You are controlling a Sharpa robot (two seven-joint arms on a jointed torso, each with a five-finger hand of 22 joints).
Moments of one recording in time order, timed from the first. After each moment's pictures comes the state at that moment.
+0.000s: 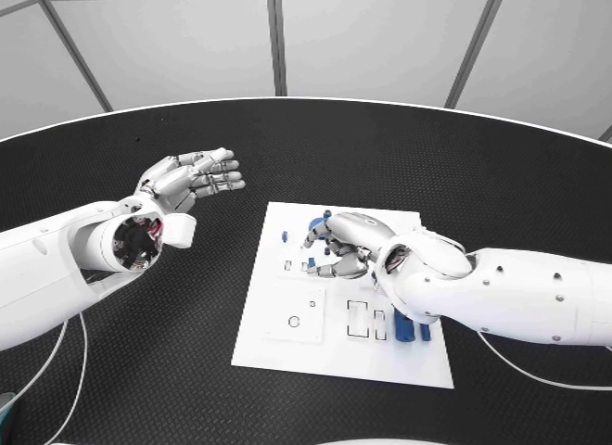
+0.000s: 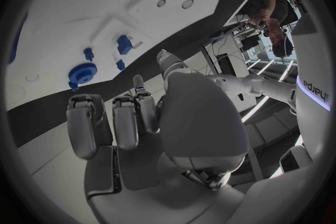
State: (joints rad) left arm 1.31 -0.78 -0.06 1.36 0.13 -0.14 0.30; left_hand 1.40 -0.14 0.38 0.21 0.18 0.86 0.22 0.29 0.14 1.02 0.18 0.10 0.07 0.95 0.14 0.32 0.25 0.17 0.82 0.26 0.44 0.18; right arm 1.20 -0.85 -0.11 1.71 -1.45 -0.49 -0.18; right_hand 1.41 -0.19 0.19 0.26 0.25 0.86 0.17 0.20 0.29 1.44 0.09 1.45 1.31 1.47 0.02 1.55 1.31 0.01 1.46 0.13 1.56 1.31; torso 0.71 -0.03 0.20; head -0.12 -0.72
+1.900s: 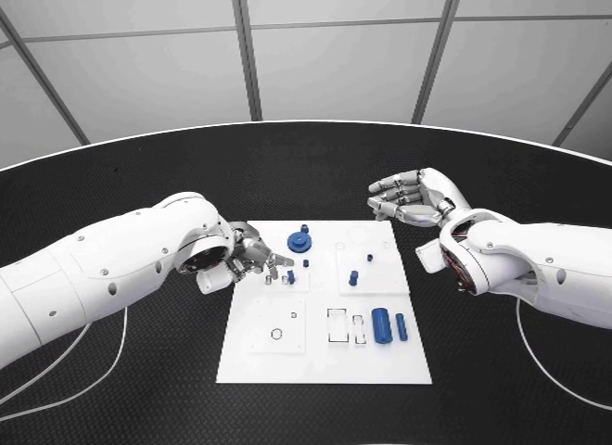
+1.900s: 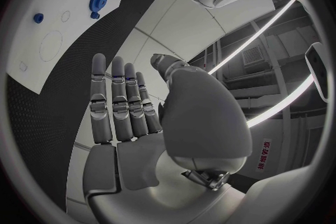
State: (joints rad) left arm 1.31 -0.48 -0.06 1.20 -0.71 0.23 -0.64; left_hand 1.11 -0.08 0.20 0.29 0.13 0.88 0.09 0.60 0.54 1.29 0.02 1.16 1.07 1.46 -0.04 1.51 1.31 0.08 1.36 0.06 1.45 1.25; right arm 1.24 -1.04 -0.11 1.63 -0.48 -0.64 0.30; right_hand 1.38 -0.25 0.42 0.23 0.35 0.94 0.19 0.16 0.29 1.23 0.13 0.07 0.07 1.20 0.07 0.16 0.37 0.18 1.13 0.17 0.11 0.53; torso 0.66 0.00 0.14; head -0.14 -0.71
